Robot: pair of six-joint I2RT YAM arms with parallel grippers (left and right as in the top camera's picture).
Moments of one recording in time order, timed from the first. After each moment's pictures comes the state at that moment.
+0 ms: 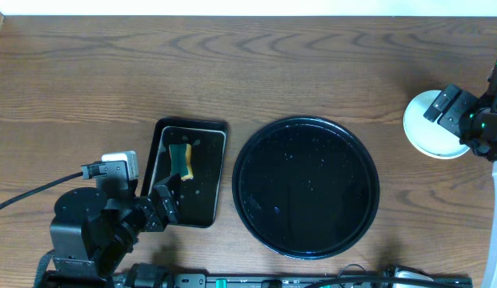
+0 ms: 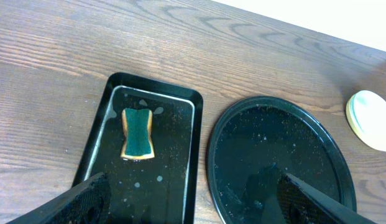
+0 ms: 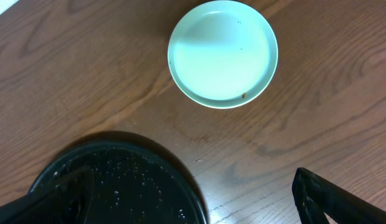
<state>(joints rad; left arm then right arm) -0.11 0.59 1.05 -1.10 0.15 -0.30 -0.20 1.35 1.56 -1.25 0.11 0.43</state>
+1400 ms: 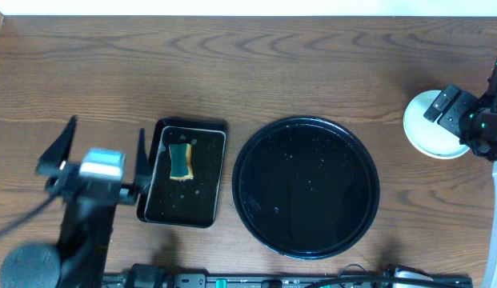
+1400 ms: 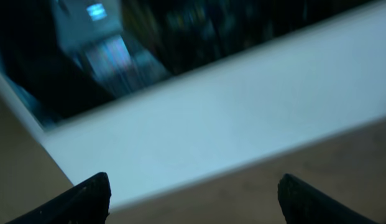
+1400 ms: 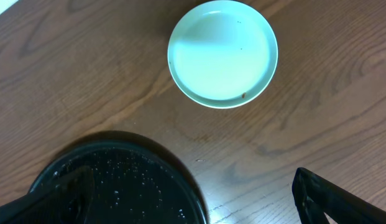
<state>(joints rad) -0.11 0.48 1.04 -0.46 -0.01 0.36 -0.20 1.35 1.56 -1.25 0.11 0.43</state>
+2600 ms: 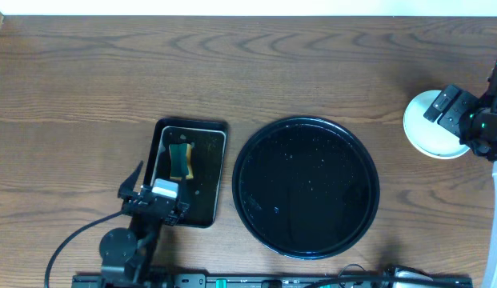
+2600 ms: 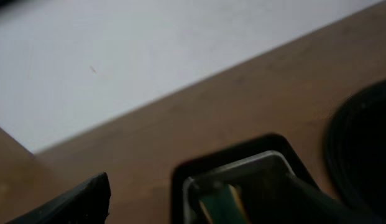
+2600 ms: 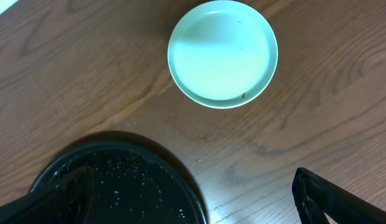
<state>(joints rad) -0.09 0.01 0.23 -0.37 0.07 0.36 -0.20 1.35 1.56 -1.25 0.11 0.43</state>
